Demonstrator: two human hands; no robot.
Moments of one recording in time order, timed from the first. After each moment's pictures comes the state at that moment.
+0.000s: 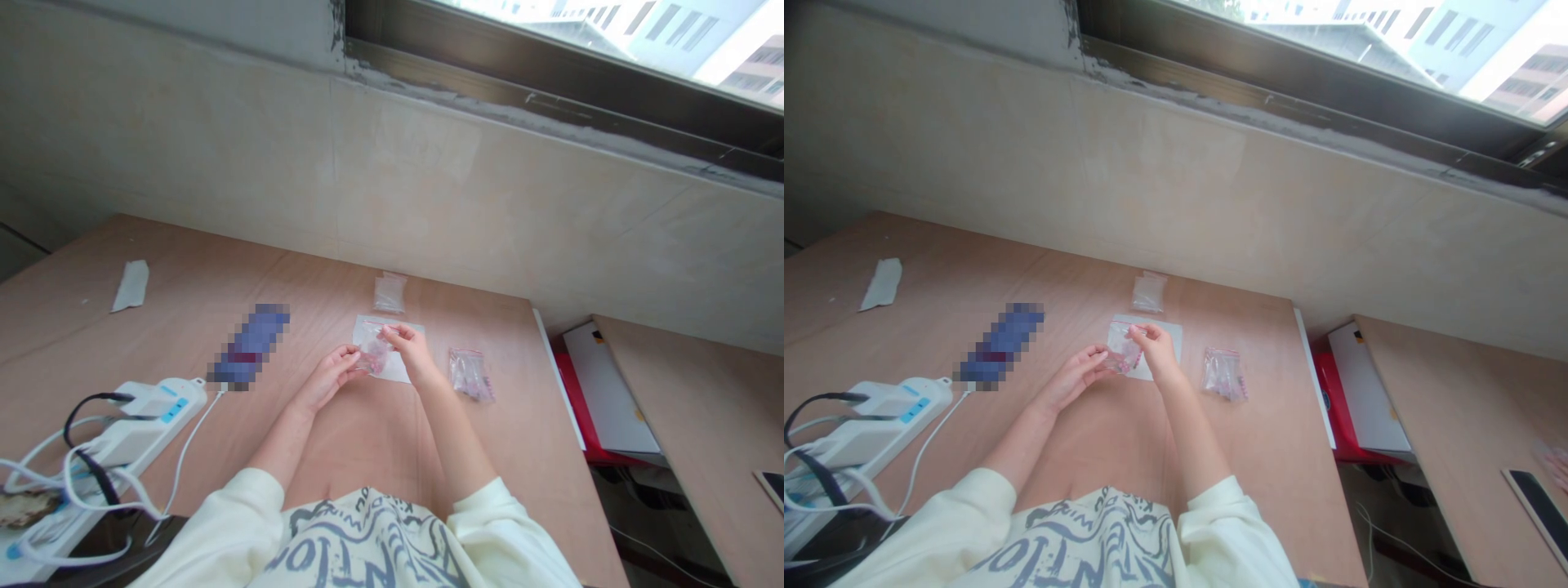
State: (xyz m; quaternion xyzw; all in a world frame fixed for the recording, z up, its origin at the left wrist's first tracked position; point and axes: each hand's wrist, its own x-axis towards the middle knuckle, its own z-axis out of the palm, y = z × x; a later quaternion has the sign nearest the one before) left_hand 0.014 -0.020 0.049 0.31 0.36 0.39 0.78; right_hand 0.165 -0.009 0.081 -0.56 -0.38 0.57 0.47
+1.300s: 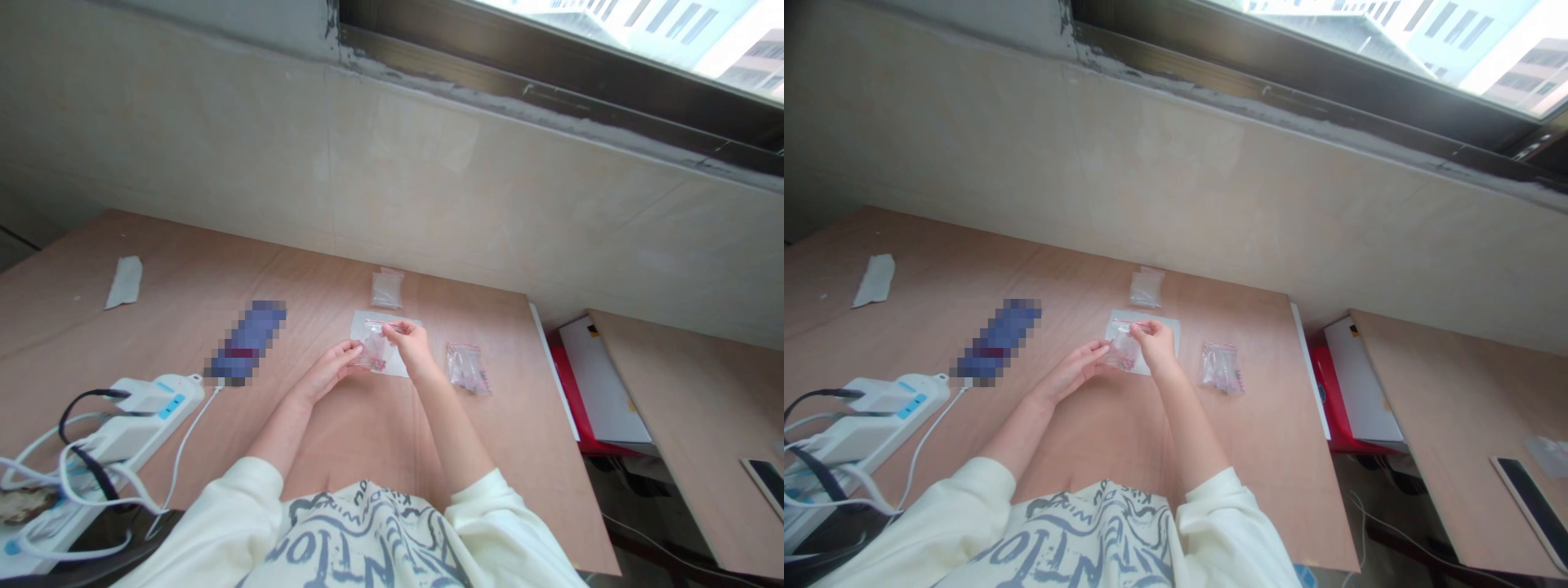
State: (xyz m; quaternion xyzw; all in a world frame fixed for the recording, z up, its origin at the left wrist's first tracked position) left_hand 0.016 -0.018 0.057 0.35 0.34 0.35 0.80; right_hand 0.164 -0.007 0.079 -0.62 -0.35 0.51 0.48
